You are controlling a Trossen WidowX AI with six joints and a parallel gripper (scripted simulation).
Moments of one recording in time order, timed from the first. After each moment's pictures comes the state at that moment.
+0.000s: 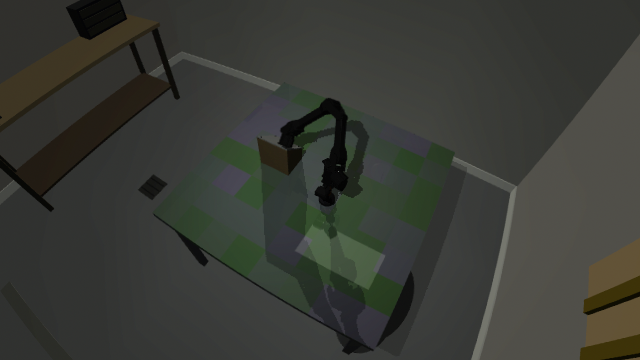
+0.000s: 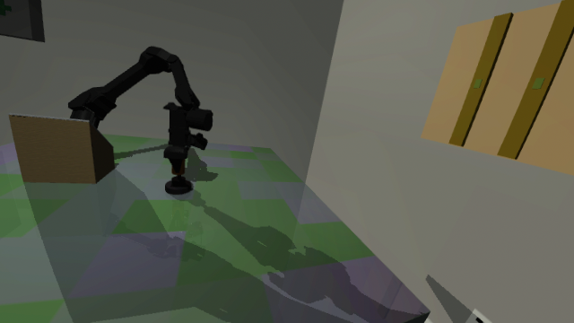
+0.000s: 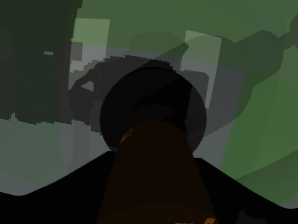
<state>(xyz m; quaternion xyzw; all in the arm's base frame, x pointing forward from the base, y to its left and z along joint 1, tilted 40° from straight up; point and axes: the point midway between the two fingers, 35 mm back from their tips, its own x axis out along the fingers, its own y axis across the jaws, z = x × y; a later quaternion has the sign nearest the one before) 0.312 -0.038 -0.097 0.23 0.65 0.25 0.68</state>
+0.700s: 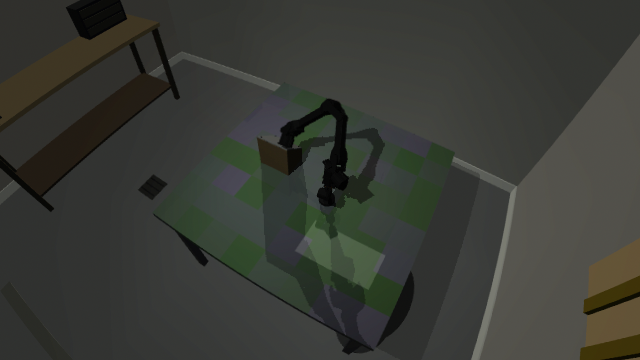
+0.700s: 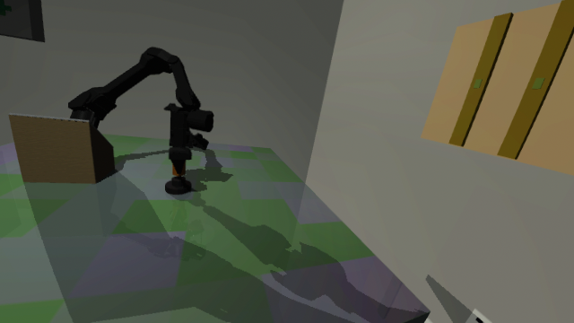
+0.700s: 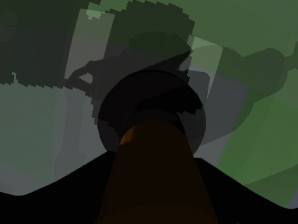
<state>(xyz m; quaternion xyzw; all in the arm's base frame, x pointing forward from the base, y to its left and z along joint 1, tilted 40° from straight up) 0.315 -0.036 -0.100 0.18 0.64 0.29 0.69</state>
